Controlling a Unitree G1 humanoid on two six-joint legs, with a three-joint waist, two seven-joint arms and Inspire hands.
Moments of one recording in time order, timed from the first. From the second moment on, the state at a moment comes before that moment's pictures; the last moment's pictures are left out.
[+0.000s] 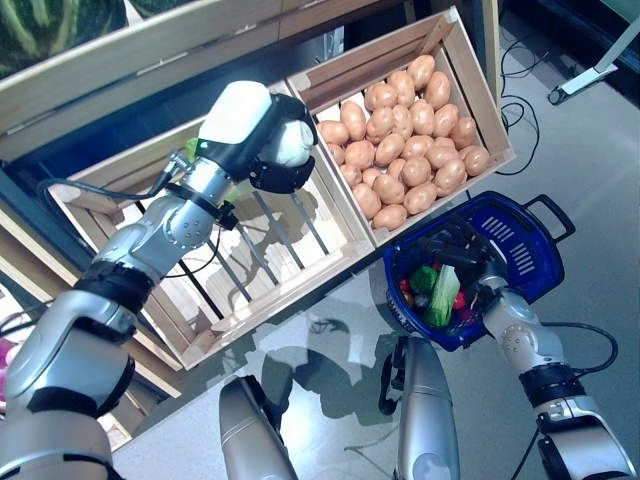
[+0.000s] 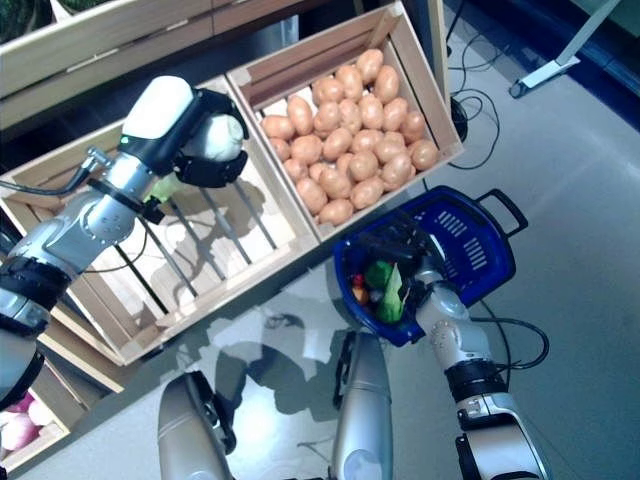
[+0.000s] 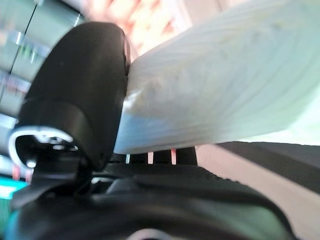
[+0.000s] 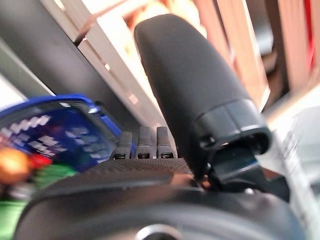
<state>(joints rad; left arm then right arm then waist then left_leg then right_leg) -0.94 0.84 -0.53 0.61 0.15 -0.54 0.26 -0.47 -0.46 0.14 0.42 0.63 0.07 -0.07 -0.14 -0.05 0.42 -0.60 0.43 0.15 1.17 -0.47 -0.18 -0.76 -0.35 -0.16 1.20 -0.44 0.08</state>
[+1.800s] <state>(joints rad) -0.51 0.35 -0.35 0.41 -0.50 -0.33 -0.01 -0.55 -0.43 0.41 0.28 0.66 0.37 0.27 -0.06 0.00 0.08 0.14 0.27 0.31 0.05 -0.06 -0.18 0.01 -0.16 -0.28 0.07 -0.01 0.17</state>
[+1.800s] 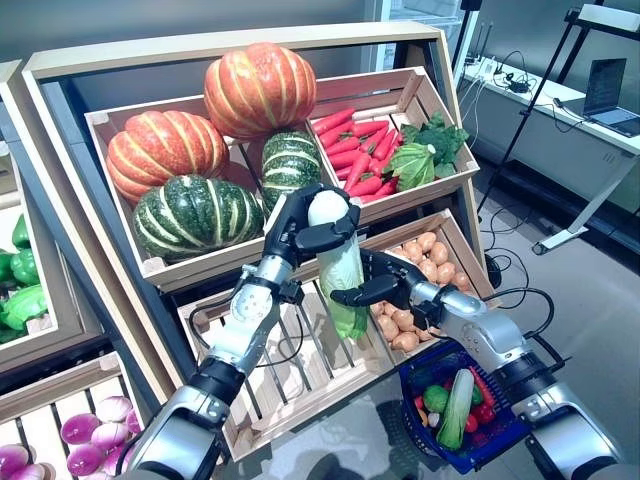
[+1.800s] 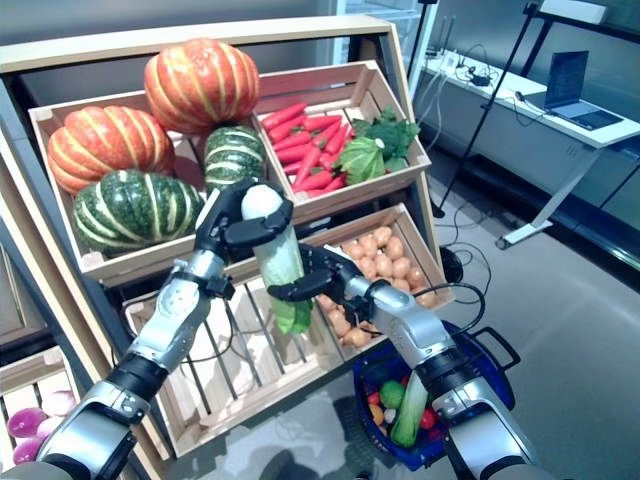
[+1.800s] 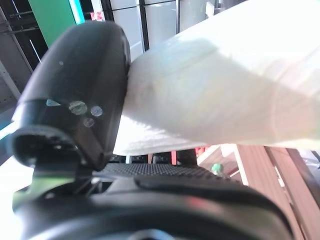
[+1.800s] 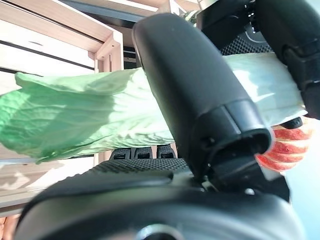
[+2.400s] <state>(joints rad) -0.47 0.34 -0.38 0.40 -0.57 -0.30 -0.06 -0.65 -0.45 0.51 0.43 0.83 0.45 0.34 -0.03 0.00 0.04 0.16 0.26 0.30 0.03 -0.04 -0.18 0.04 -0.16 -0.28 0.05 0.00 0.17</state>
